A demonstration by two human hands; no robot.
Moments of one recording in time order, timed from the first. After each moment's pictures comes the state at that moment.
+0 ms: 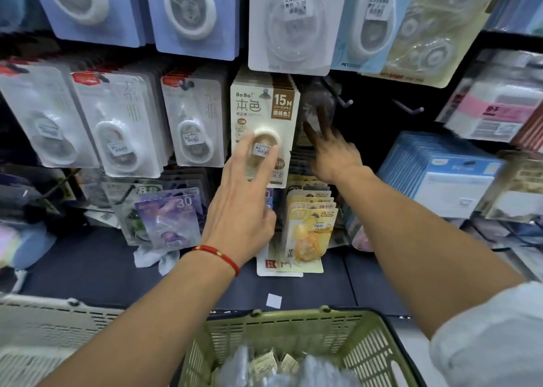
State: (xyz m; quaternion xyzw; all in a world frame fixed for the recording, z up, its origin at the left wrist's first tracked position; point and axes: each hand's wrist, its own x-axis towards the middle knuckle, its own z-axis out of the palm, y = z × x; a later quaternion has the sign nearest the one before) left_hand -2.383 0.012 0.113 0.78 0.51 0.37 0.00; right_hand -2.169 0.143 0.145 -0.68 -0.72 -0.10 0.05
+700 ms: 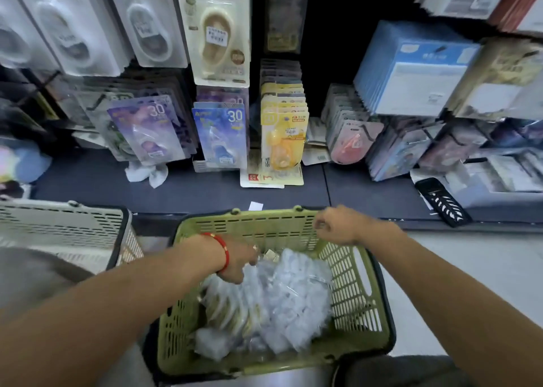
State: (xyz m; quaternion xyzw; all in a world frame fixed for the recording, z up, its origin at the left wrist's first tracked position) left_hand -2.353 -0.094 -0.038 0.83 0.38 -0.34 0.19; right_hand -2.086 -0.078 -0.026 -0.61 -0.74 0.23 -0.17
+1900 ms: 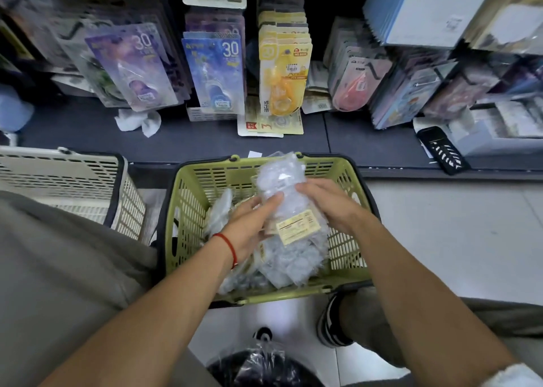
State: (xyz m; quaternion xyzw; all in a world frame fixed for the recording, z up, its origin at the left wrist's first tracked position) left_hand -2.319 -0.178 -0.085 0.27 0.54 0.30 0.73; right_hand -2.114 -0.151 -0.089 -0.56 -0.42 0.65 0.29
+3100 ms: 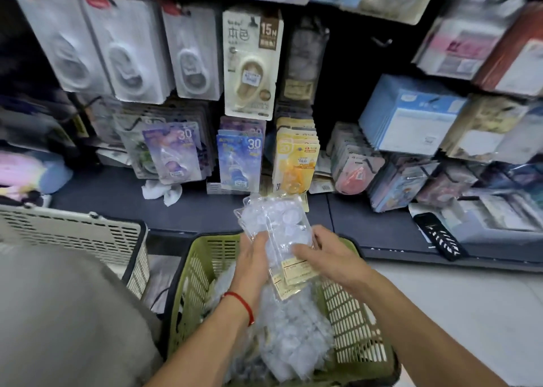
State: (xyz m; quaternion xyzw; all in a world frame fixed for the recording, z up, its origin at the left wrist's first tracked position) left_hand -2.319 -0.161 -0.013 0.28 0.56 0.47 0.62; right_hand -2.160 -0.153 0.020 -0.63 -0.51 0.51 0.26
